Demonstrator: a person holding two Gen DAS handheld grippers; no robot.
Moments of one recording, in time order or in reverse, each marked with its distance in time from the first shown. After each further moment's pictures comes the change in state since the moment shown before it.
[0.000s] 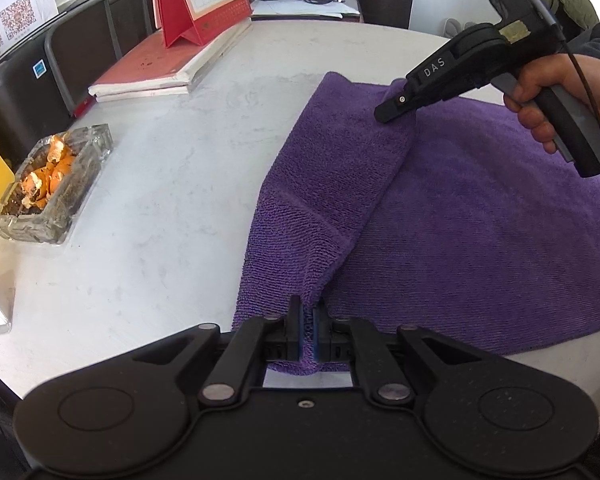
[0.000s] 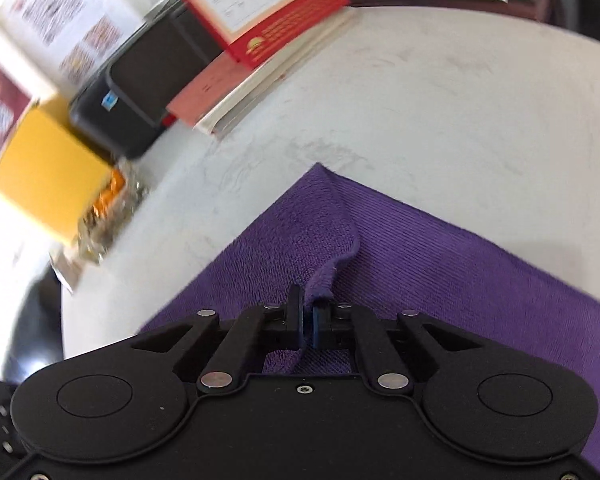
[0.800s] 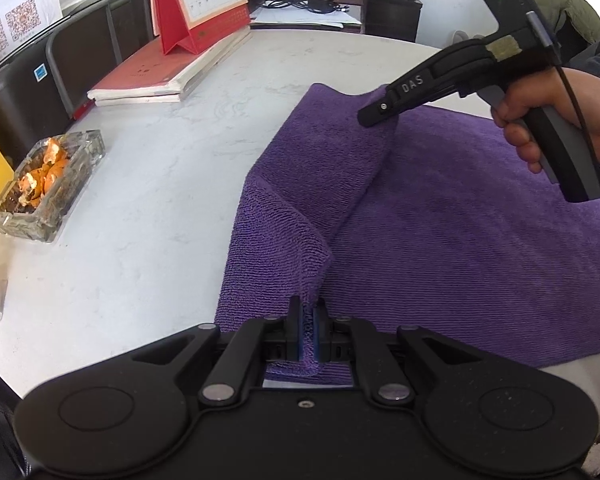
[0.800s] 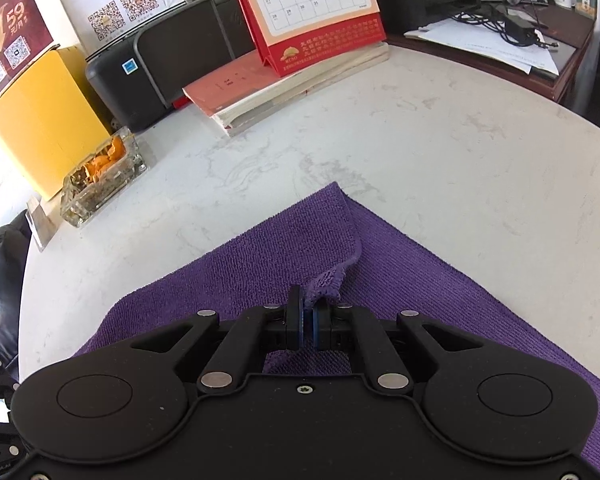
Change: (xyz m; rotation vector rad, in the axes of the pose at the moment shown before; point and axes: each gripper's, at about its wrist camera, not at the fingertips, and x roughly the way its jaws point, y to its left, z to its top) left arm -0.006 -0.030 0.003 -0.036 -0.035 0.003; right arm -0.013 0.022 -0.007 -0.150 -0.072 -0.089
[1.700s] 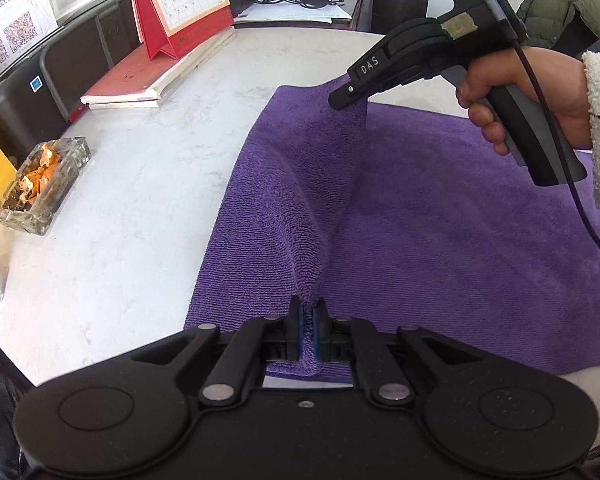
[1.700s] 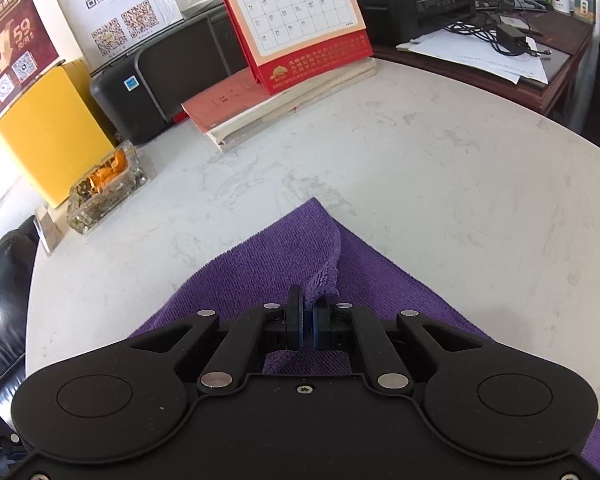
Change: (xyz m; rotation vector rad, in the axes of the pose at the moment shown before) left arm -0.018 -0.072 0.009 -0.029 0.041 0.066; right arm -0.025 -0.027 0.006 -0.005 -0.020 0.038
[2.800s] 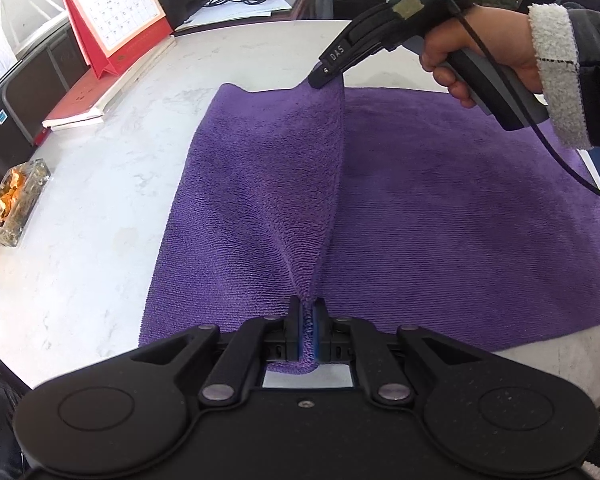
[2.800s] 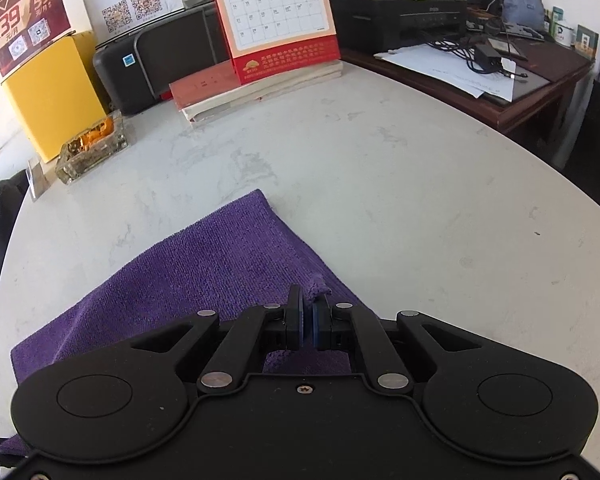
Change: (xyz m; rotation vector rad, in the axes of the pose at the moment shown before) left arm -0.011 -0.083 -0.013 0.110 0.032 -0.016; right arm -0.045 -0.051 -0.029 -0.138 0.009 -0.075
